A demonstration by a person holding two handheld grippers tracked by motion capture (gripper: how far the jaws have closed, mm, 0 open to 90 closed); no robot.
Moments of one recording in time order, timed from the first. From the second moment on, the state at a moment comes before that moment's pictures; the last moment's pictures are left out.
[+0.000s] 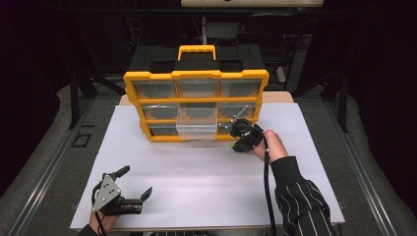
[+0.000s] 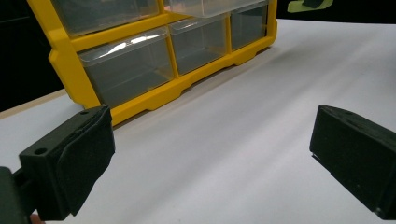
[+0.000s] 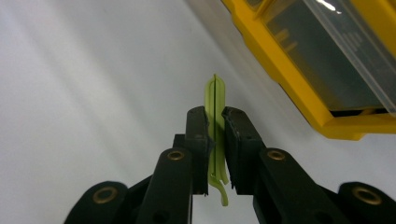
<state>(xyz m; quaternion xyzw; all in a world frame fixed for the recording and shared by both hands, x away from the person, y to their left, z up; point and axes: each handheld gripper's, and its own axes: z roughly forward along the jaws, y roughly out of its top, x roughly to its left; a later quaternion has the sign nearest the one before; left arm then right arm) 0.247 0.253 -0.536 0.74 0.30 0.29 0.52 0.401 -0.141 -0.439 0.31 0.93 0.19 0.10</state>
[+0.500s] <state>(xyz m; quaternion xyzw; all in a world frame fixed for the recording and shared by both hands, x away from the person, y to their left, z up) 0.247 0.253 -0.536 0.74 0.30 0.30 0.52 0.407 -0.144 -0.423 0.30 0.93 0.19 0.11</state>
